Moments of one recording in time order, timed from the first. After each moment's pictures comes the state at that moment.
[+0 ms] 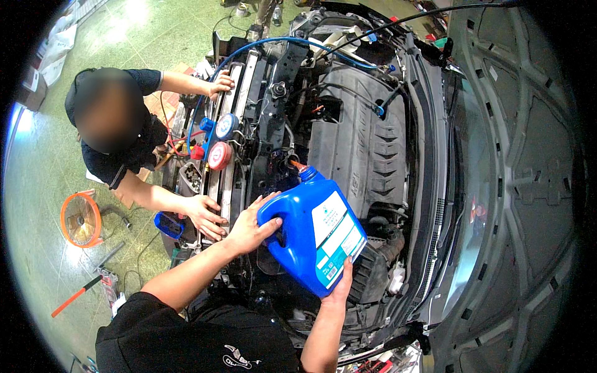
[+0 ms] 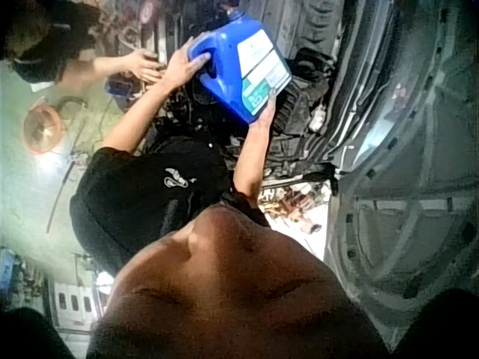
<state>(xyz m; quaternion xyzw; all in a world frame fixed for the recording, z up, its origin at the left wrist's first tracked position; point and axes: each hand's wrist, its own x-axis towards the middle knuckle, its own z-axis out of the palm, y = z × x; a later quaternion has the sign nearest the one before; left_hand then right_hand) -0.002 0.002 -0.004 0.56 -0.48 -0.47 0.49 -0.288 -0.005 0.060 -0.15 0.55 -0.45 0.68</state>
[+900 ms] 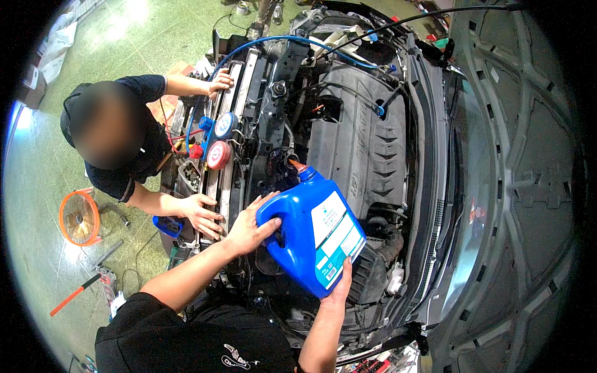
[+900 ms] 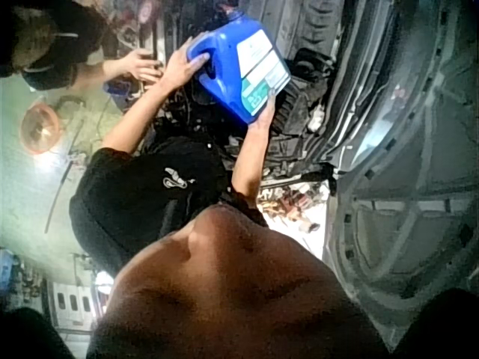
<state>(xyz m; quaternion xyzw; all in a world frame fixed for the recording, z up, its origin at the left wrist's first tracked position) -0.002 0.002 -0.002 0.56 -0.48 -0.47 0.49 -0.290 -0.007 0.061 -0.15 0.56 -0.45 0.68</state>
